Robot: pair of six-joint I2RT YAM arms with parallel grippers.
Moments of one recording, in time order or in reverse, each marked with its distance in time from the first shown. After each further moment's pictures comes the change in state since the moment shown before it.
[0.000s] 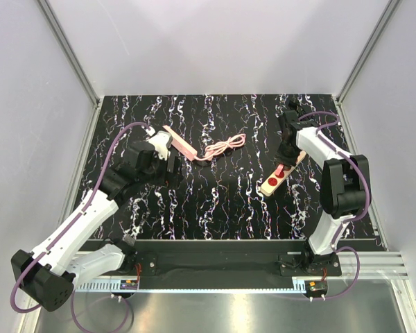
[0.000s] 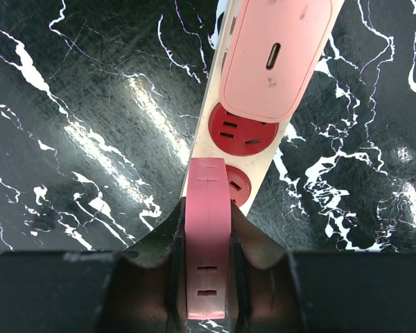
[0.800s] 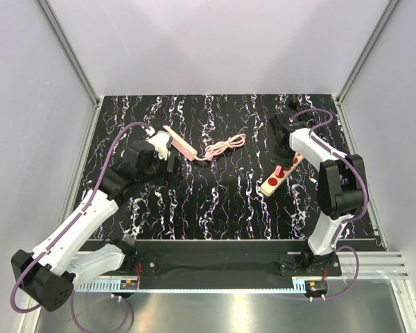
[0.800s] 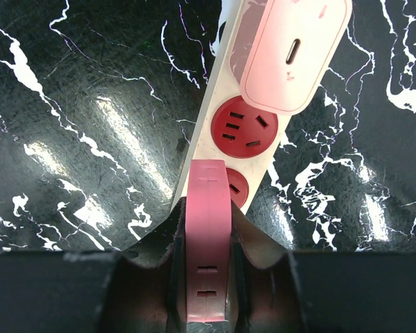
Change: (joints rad) left arm 0.000 0.000 0.000 0.000 -0.008 0.003; right arm 0.066 0.001 -0.005 0.009 0.126 -0.019
